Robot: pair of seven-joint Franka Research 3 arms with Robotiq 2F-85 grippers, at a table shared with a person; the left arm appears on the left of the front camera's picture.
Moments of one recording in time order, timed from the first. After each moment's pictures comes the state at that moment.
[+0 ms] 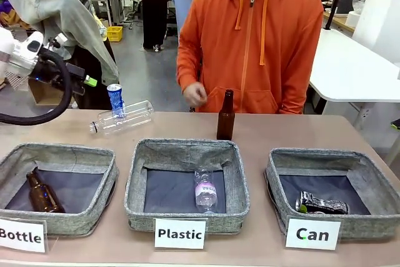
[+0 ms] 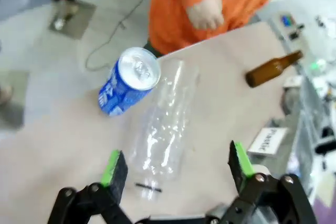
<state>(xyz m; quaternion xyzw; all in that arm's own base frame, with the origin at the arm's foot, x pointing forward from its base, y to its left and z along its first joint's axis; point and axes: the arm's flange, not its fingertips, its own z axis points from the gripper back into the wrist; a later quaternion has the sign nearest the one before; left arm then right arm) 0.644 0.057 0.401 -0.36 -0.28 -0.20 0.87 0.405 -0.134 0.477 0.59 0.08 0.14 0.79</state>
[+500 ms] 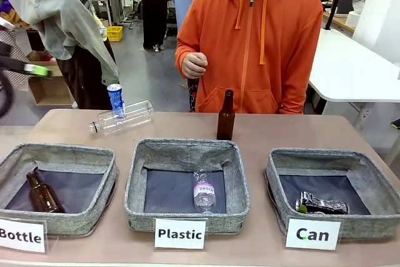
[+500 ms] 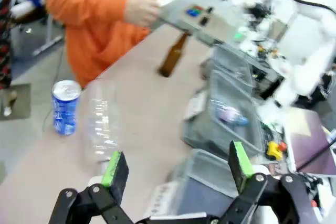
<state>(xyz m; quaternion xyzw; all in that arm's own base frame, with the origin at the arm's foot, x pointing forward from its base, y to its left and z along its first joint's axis) 0.557 0.165 0.456 -0.48 -0.34 -0.38 0.71 0.405 -0.134 0.477 0.59 0.08 0.14 0.79</state>
